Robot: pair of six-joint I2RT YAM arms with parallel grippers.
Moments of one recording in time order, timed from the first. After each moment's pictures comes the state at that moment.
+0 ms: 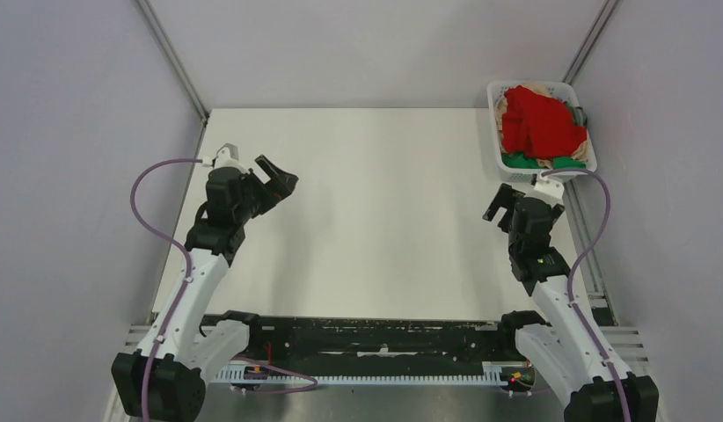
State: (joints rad) left arm -0.13 0.94 0.80 -0.30 0.06 -0.69; right arm 0.12 0.78 0.49 -0.14 0.41 0.32
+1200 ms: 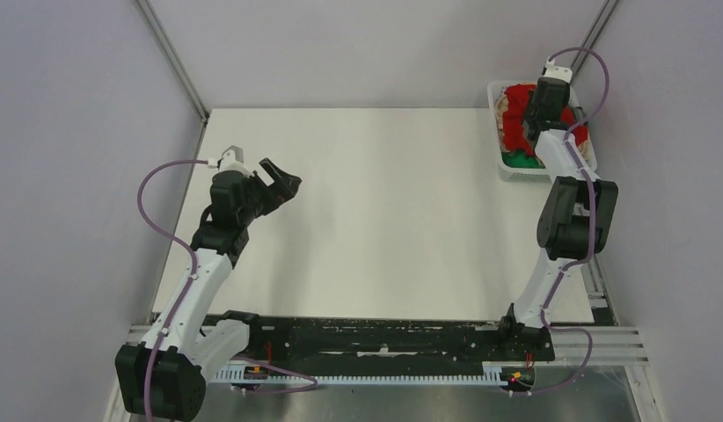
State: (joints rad) left arm -0.13 0.95 0.73 -0.19 0.09 -0.67; right arm -0.15 1.97 1.60 -0.10 0.30 0.04
